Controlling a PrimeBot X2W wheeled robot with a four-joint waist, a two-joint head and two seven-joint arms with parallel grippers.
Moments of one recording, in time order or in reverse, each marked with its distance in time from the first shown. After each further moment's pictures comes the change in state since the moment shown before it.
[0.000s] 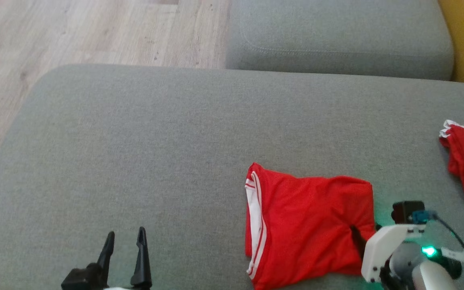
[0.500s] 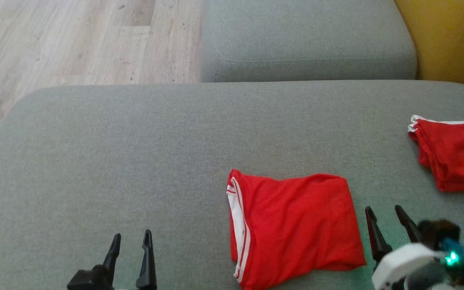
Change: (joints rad) left arm 0.000 -0.003 -0.019 0.001 0.001 -0.003 0.002; right arm 0.185 0.000 0.008 -0.263 0.018 0.000 -0.410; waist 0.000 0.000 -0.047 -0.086
